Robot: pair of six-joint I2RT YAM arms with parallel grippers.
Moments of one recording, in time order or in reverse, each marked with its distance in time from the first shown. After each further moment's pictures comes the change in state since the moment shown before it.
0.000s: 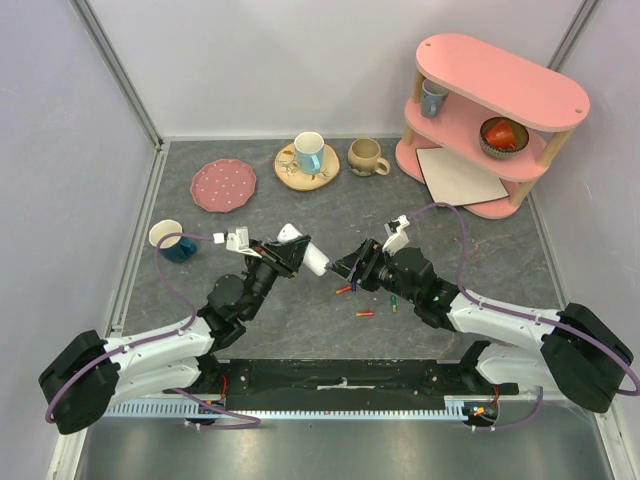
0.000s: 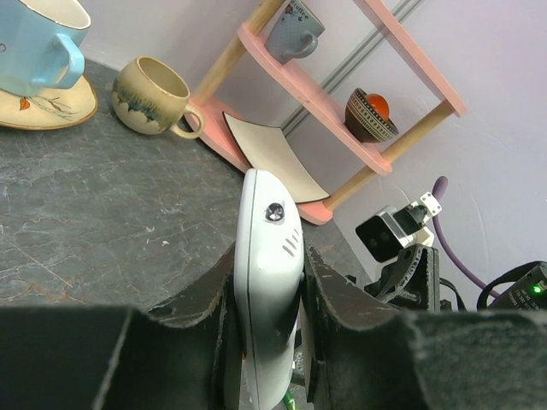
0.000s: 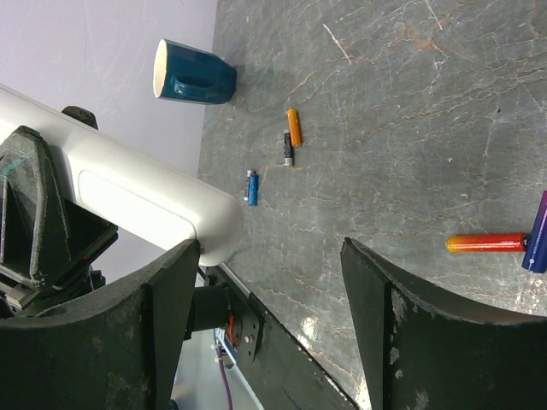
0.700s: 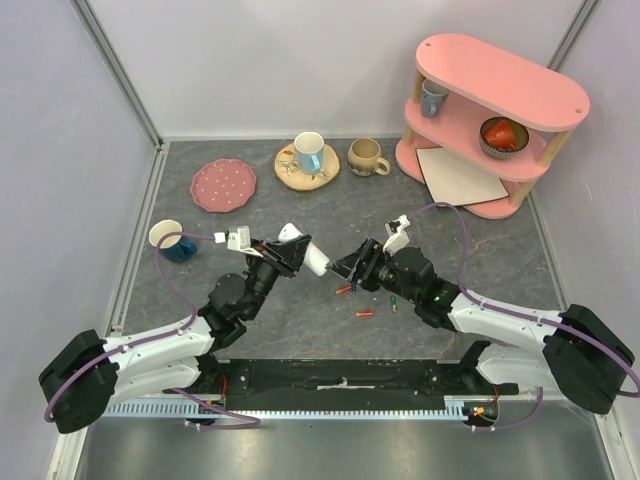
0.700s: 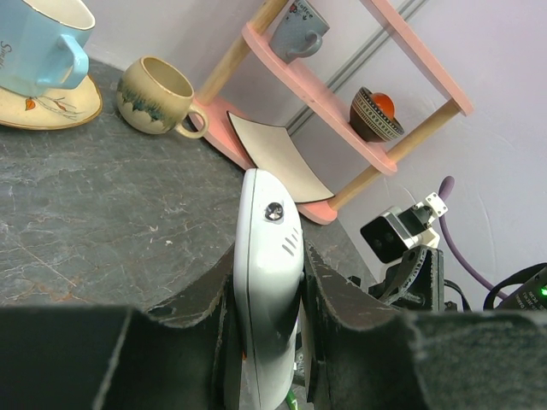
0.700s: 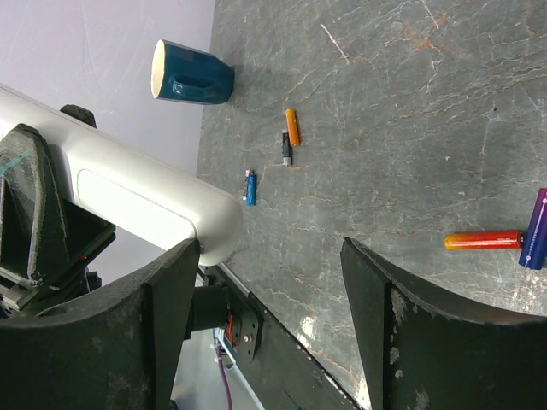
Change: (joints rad) left arm -0.010 0.000 0.015 -0.026 -0.019 0.013; right arm 0.000 -0.010 0.004 -0.021 0.003 0.000
